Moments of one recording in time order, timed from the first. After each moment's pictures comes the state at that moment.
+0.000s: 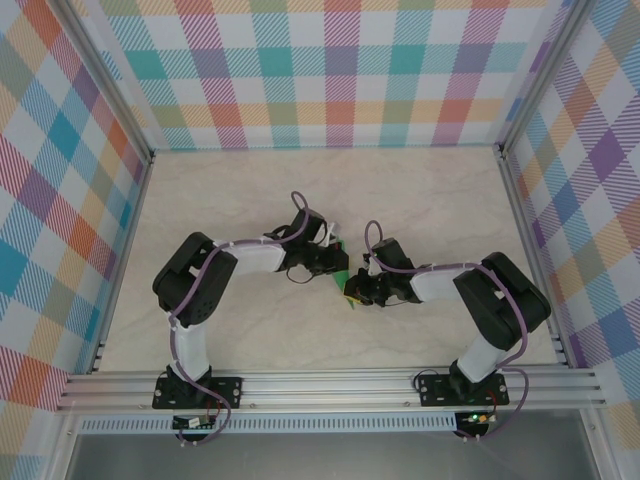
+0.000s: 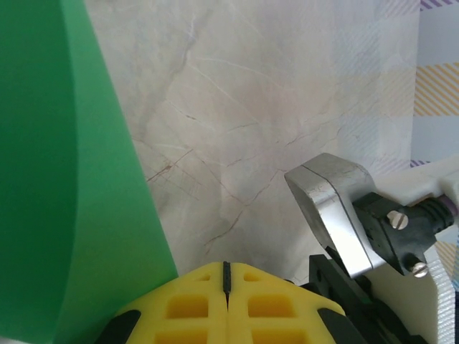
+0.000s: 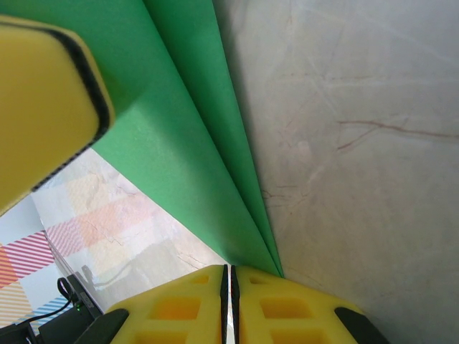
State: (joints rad) left arm -0.65 1.93 1.10 -0.03 0.56 -0.73; right arm 0.58 1.66 0.60 0.10 -0.53 0.94
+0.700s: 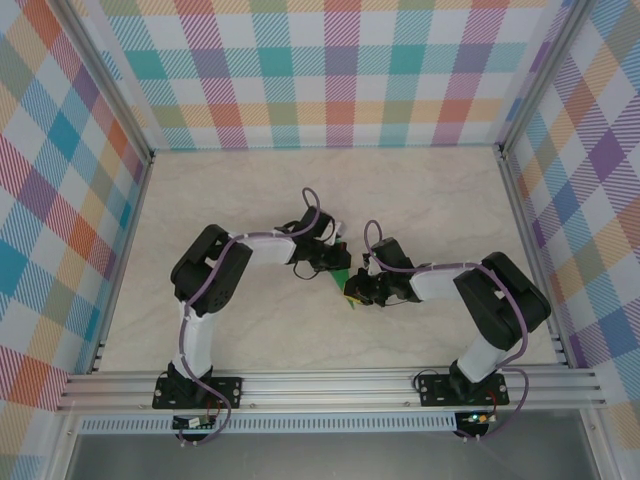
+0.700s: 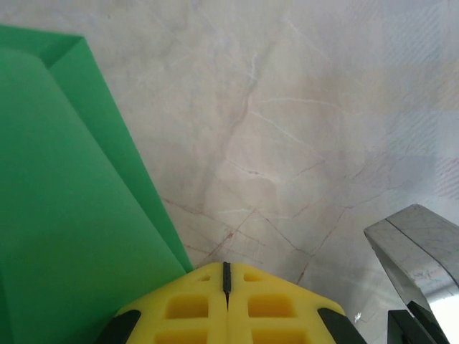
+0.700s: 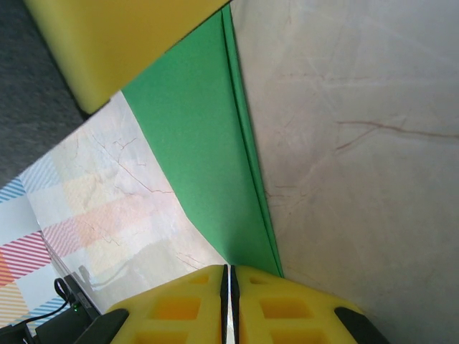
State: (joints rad) left arm -0.64 2.06 1.23 -0.12 0.50 -0.60; right arm 0.58 1.66 0.61 0.08 -0.53 0.93
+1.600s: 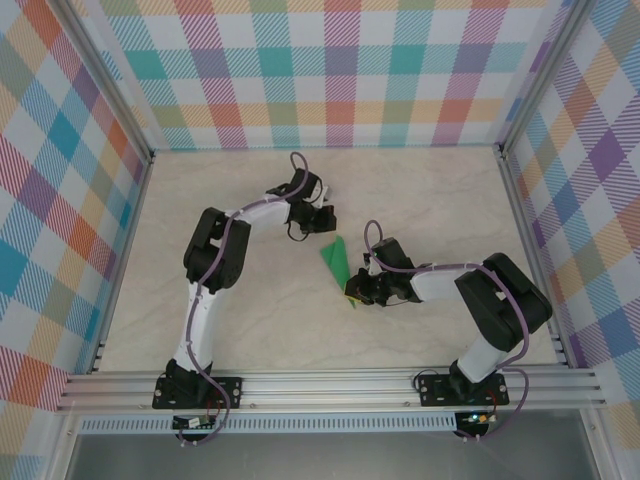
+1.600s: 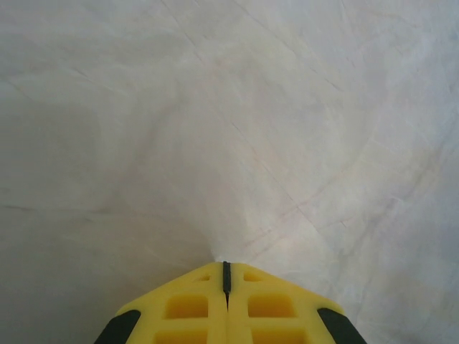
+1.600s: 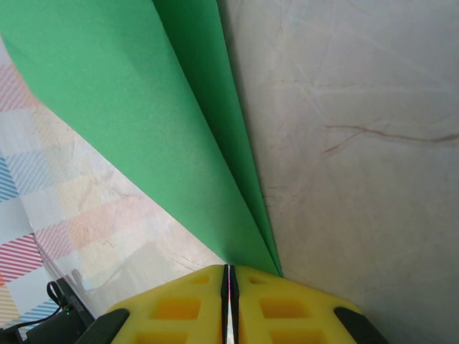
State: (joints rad) left arm -0.47 2.29 1.69 -0.42 0.44 -0.43; right arm 0.58 1.65 0.61 0.06 -0.51 0.92
